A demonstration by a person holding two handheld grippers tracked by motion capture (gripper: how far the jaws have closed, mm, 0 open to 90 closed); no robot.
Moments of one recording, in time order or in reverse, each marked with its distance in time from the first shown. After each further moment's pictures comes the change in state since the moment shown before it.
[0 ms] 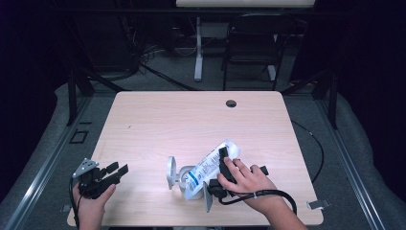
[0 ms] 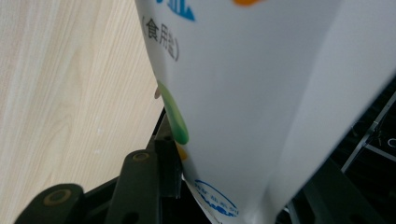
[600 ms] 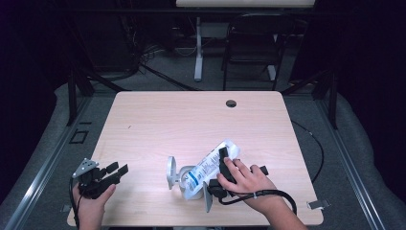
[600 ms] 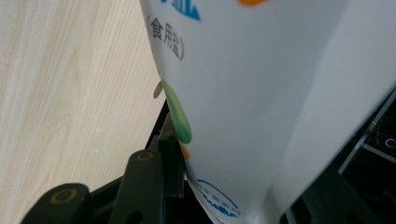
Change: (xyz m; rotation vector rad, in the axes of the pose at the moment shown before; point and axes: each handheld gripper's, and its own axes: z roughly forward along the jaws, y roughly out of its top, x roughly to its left) left arm 0.000 0.000 0.000 0.001 0.000 -0.001; right arm 0.000 0.000 0.000 0.005 -0.005 -0.010
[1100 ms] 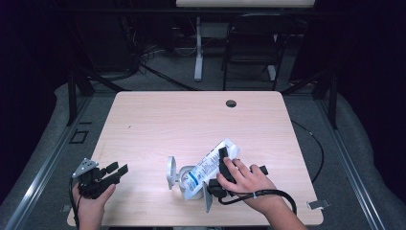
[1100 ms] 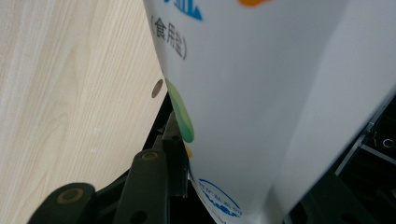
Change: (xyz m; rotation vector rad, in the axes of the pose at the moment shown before) left arm 0.000 0.000 0.000 -0.004 0.001 -0.001; right arm -0.001 0.000 0.000 0.002 -0.002 -0.001
